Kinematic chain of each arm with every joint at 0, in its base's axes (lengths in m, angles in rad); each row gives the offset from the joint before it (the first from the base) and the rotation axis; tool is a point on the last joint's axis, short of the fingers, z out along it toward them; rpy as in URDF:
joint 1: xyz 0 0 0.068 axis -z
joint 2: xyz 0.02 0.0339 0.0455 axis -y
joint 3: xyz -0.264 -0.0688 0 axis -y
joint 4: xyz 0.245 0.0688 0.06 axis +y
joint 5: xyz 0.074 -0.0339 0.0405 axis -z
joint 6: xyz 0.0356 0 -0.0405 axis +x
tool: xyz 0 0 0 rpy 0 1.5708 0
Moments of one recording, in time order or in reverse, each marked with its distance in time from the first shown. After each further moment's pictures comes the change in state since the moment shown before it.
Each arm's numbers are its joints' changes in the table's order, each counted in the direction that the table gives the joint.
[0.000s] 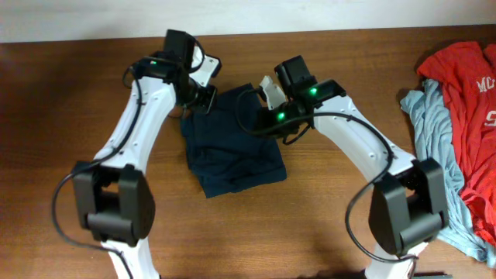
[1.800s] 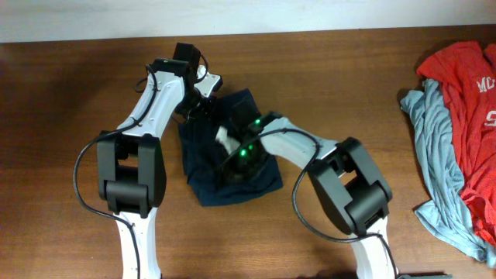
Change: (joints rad) left arm -0.026 -0.234 0.104 0.082 0.034 0.003; right arm -0.226 -0.262 -0.034 -0.027 -0.314 -0.021
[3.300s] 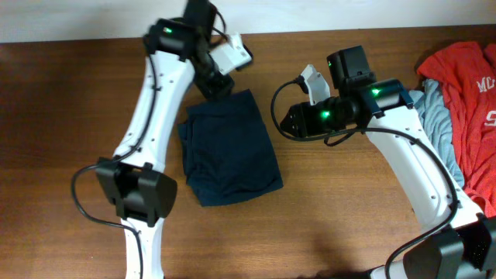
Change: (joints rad) left arm 0.130 0.049 0.467 0.356 -0.073 0.534; right arm 0.381 0.547 0.010 0.236 0.338 -0.162
